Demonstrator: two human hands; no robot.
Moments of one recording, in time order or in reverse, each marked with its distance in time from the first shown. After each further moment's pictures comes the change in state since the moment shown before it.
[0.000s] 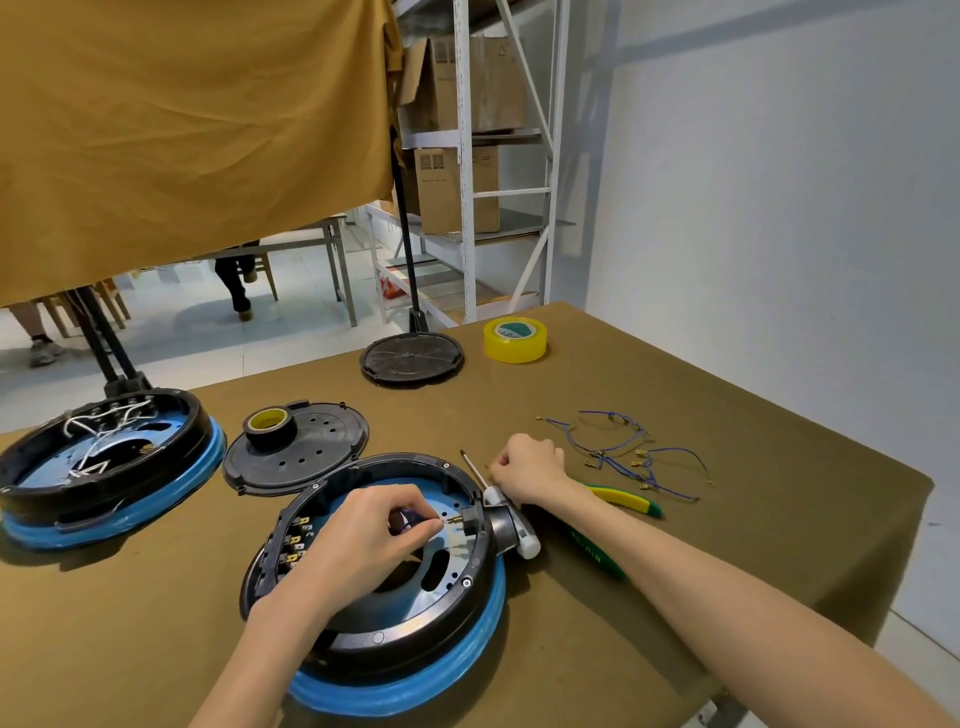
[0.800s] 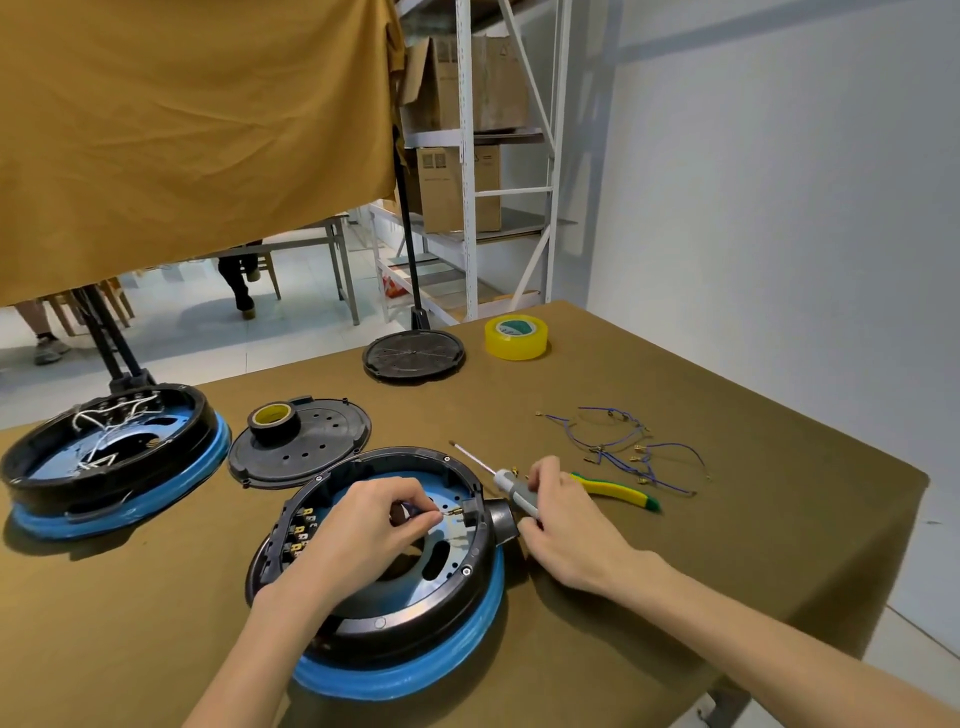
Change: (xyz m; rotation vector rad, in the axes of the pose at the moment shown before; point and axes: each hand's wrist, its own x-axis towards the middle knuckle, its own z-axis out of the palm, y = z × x) left_hand -0.003 0.004 -0.001 0.024 0.002 -0.003; right_hand -0.084 0.052 0.000 0.087 0.109 -0.360
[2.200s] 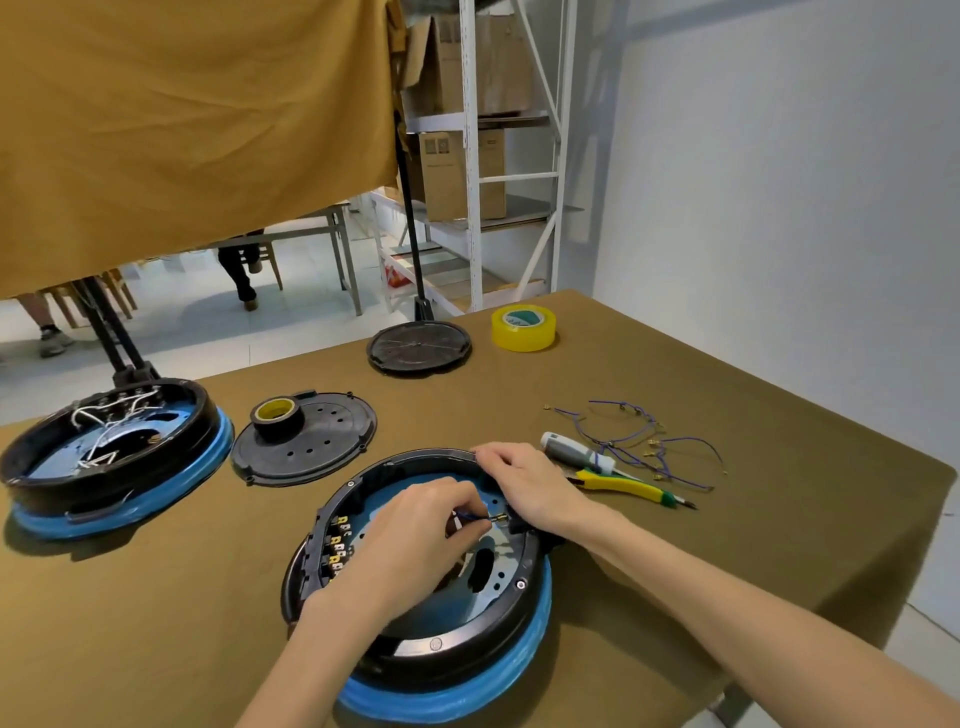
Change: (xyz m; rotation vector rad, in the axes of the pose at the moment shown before) left_hand 0.003 0.028 0.024 0.133 -0.016 0.098; right_hand 0.058 -0.034 0.012 0.386 -0.089 0.044
